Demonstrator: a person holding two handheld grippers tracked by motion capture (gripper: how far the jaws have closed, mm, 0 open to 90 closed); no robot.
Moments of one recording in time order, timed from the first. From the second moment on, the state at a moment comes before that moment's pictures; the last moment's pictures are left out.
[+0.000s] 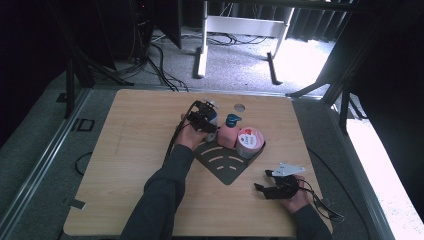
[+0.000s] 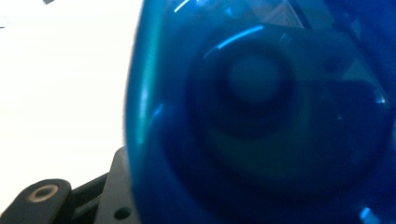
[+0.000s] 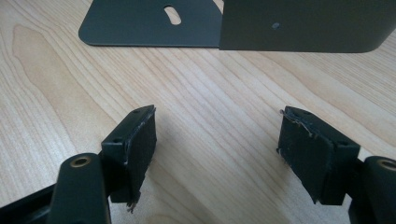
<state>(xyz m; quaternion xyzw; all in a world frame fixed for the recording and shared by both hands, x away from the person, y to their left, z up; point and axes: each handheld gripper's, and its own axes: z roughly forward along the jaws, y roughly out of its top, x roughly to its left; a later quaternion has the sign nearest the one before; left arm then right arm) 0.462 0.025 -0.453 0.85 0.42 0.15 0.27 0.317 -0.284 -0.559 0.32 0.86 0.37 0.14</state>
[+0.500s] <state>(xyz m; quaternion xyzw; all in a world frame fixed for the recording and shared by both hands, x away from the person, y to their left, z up) 0.467 0.022 -0.461 0.85 0.43 0.14 0.27 0.317 -0.285 -0.560 0.32 0.86 0.38 0.14</state>
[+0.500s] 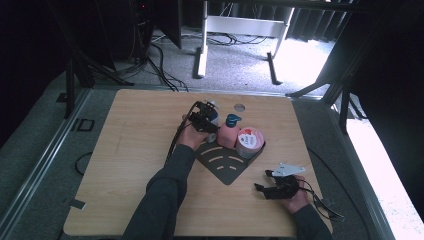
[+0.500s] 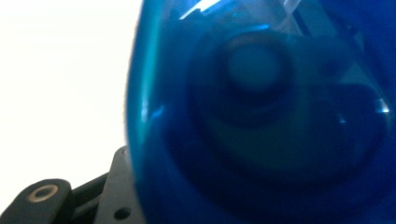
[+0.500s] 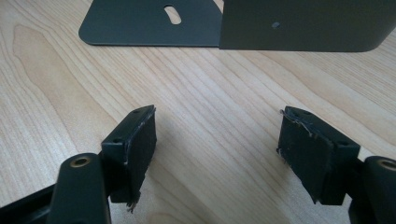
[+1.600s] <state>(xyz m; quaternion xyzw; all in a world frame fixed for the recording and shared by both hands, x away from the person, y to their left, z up) 0.474 0.015 -0.466 0.85 0.44 0.13 0.28 0.317 -0.285 -0.560 0.32 0.86 0.38 0.14</state>
